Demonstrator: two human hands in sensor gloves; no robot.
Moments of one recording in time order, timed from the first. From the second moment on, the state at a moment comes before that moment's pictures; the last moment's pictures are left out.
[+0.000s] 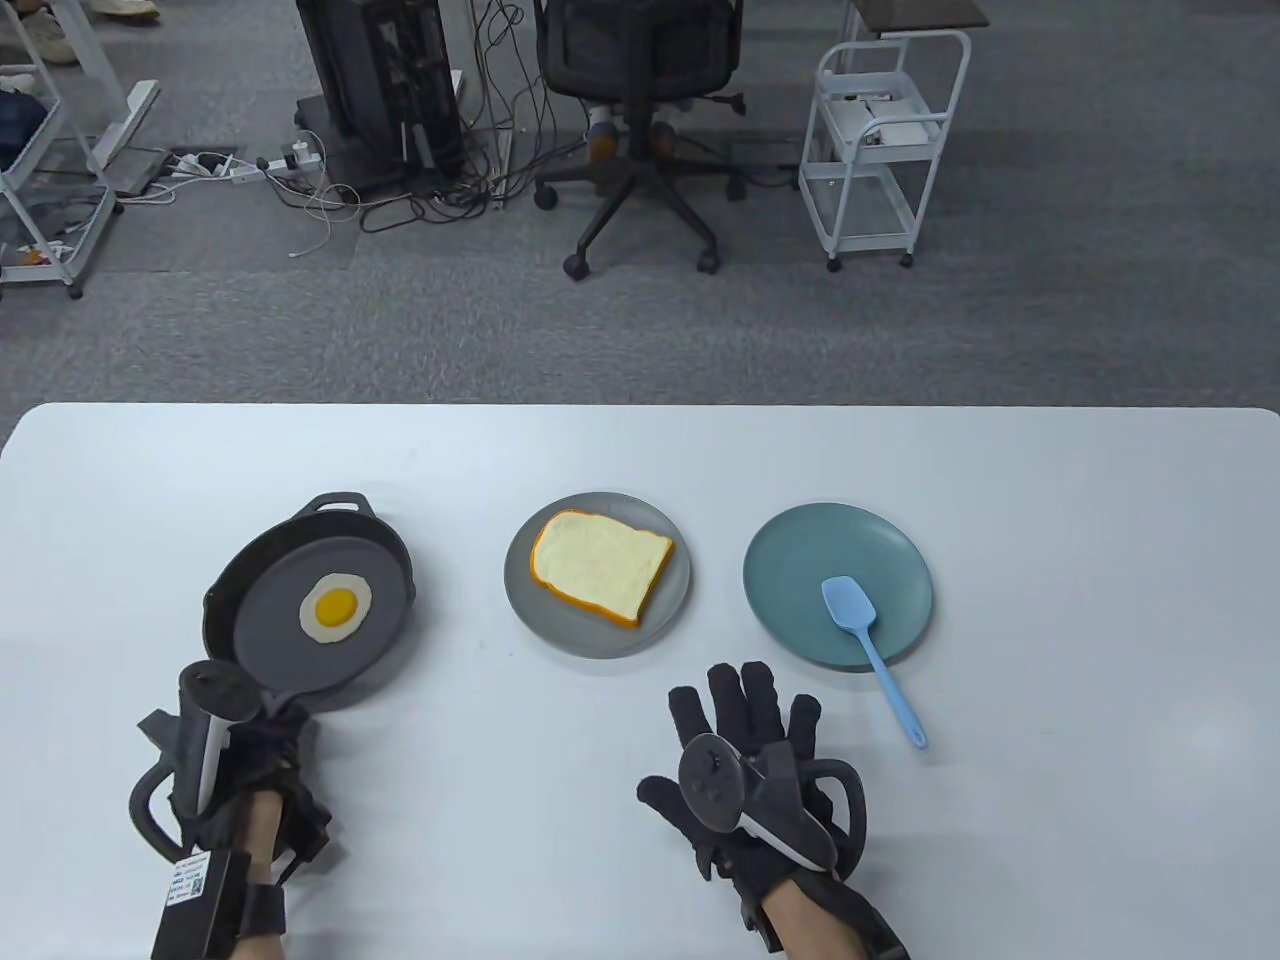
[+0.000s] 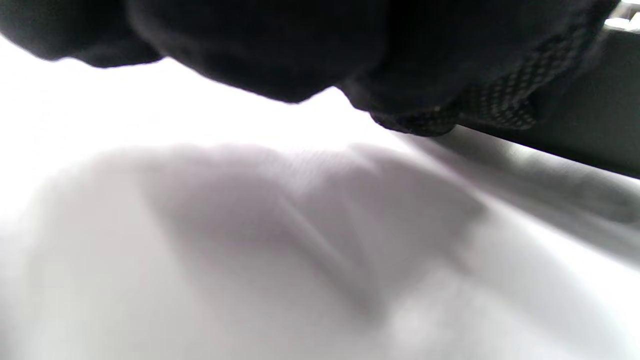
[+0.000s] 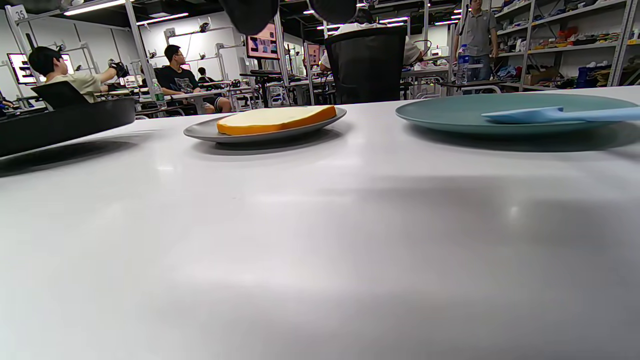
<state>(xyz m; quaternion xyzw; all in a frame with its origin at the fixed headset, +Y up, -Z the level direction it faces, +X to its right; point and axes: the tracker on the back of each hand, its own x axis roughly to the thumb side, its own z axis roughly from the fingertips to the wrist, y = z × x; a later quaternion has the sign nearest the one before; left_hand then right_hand) -0.393 -0.747 -0.305 -0.06 0.37 0.15 0.92 0.063 -0.714 -0.257 0.08 0.02 0.99 0.06</state>
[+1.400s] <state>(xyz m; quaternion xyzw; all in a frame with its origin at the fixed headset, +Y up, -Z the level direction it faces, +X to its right) -0.198 -0.725 -0.291 -0.15 -0.20 -0.03 0.97 0.075 -0.702 -0.256 0.06 -0.03 0.99 0.10</state>
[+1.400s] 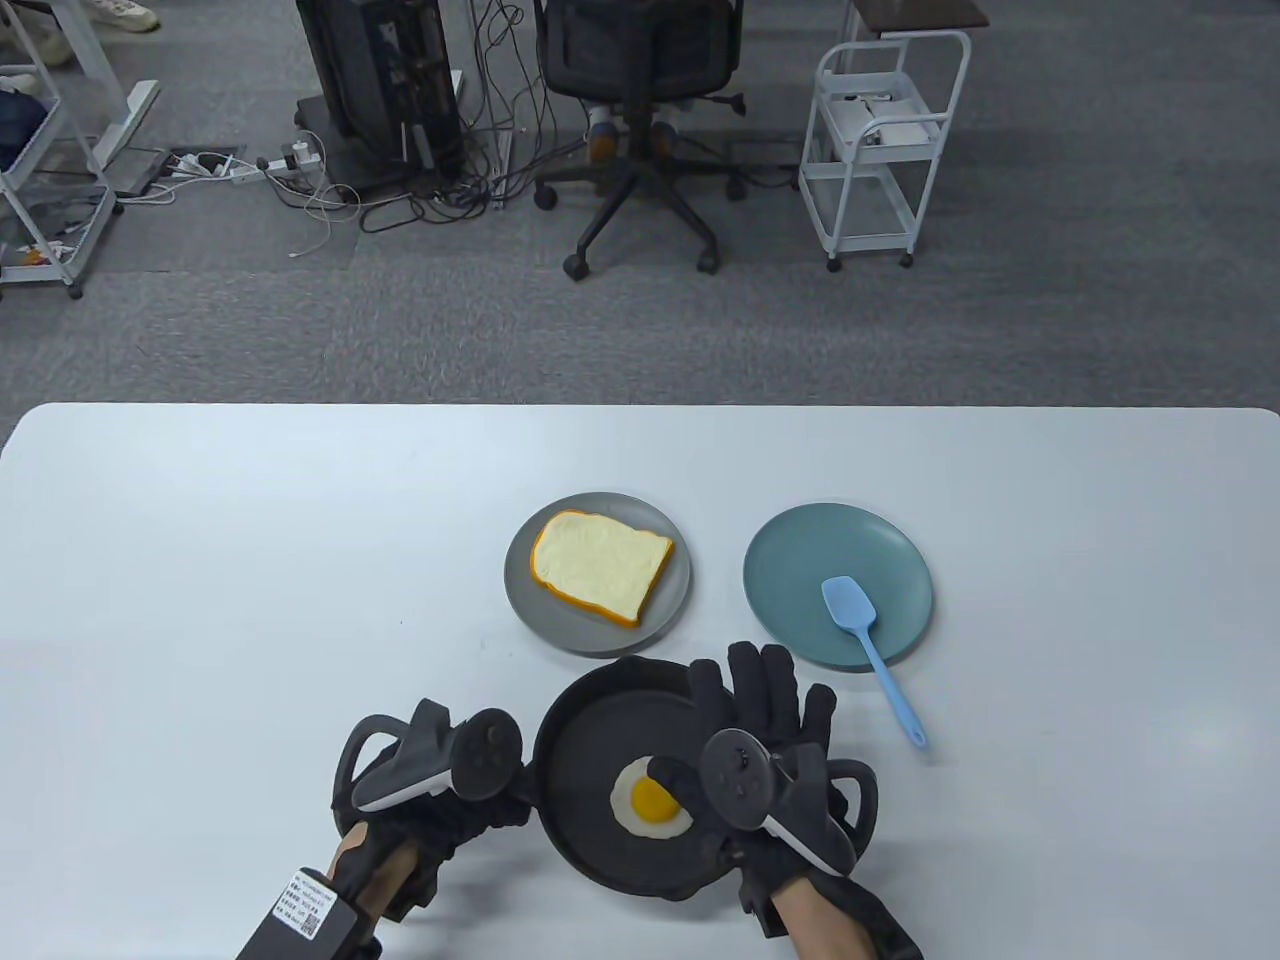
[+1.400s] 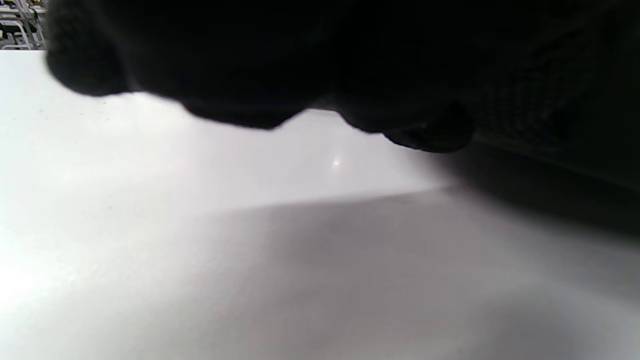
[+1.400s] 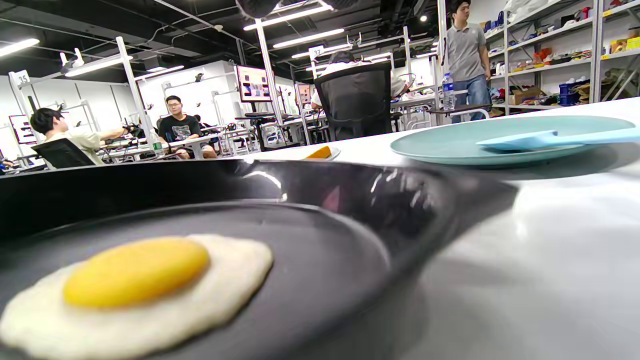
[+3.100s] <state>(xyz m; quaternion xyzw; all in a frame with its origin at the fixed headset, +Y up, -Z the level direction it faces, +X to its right) -0.262 -0.718 -0.303 -0.08 -0.10 0.02 0.99 0.079 -0.701 -0.266 0.02 0.01 1.00 0.08</state>
